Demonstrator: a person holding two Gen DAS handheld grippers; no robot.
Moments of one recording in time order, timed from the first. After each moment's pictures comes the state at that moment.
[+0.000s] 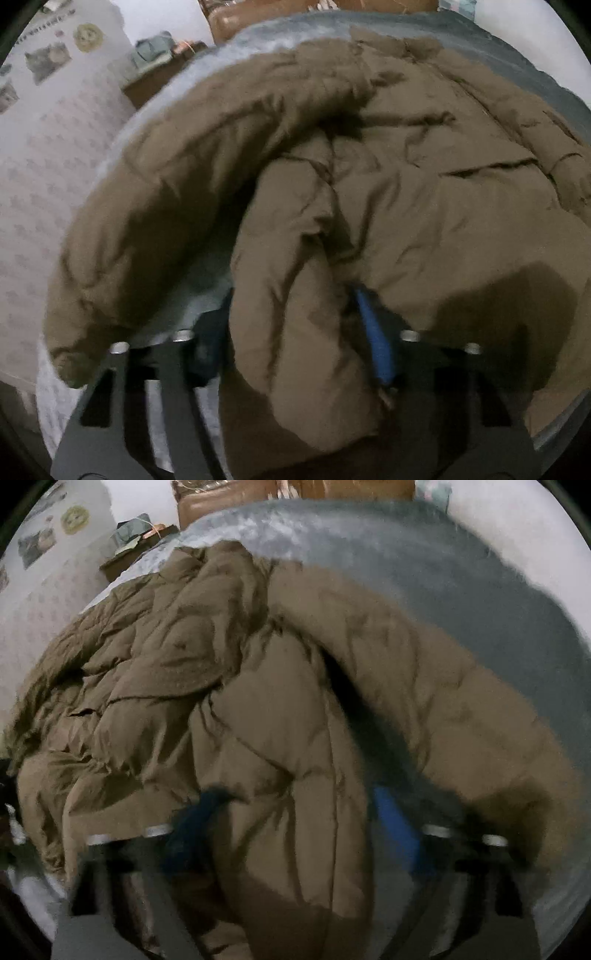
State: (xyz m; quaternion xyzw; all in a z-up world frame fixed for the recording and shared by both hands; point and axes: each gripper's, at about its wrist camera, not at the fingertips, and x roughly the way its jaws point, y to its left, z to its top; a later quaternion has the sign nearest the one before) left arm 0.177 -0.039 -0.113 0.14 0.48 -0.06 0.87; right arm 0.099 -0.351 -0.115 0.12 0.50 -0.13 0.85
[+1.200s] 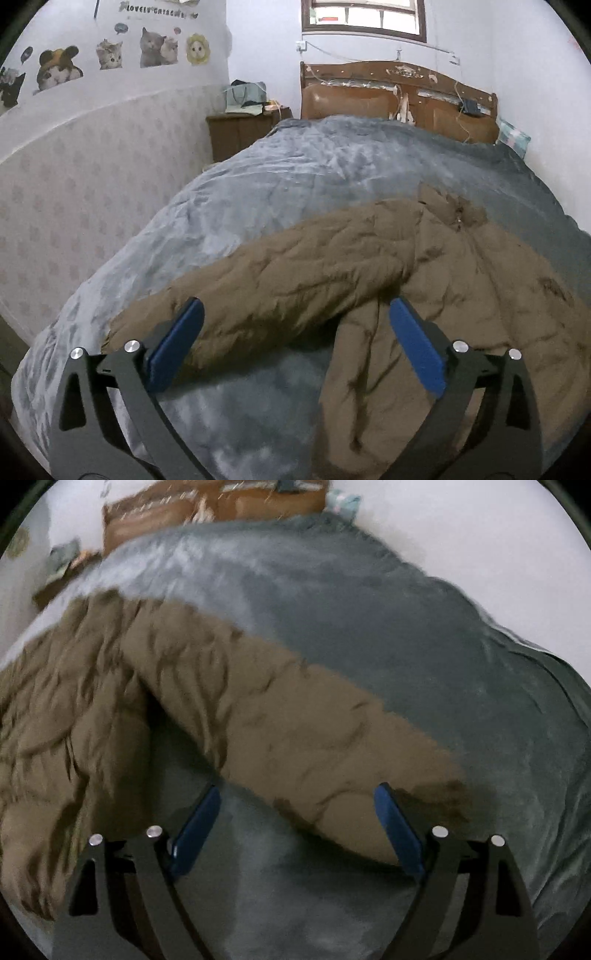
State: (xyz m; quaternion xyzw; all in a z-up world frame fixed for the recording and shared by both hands) left arm 0.111 0.063 0.045 -0.01 0.32 0.04 0.95; right arm 0.017 -0.448 -0.088 0.06 0.47 -0.28 0.83
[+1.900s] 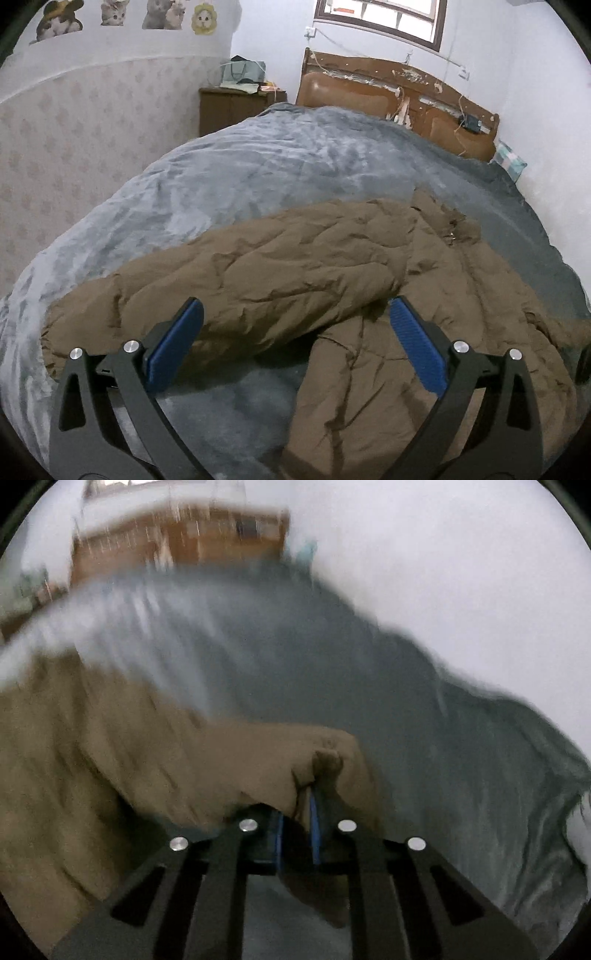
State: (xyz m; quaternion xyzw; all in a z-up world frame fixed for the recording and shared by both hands) left arm 0.159 0.059 0.002 -0.09 0.34 0.01 0.94; right arm 0.075 -0.451 -0.008 0.02 0.33 -0.38 0.86
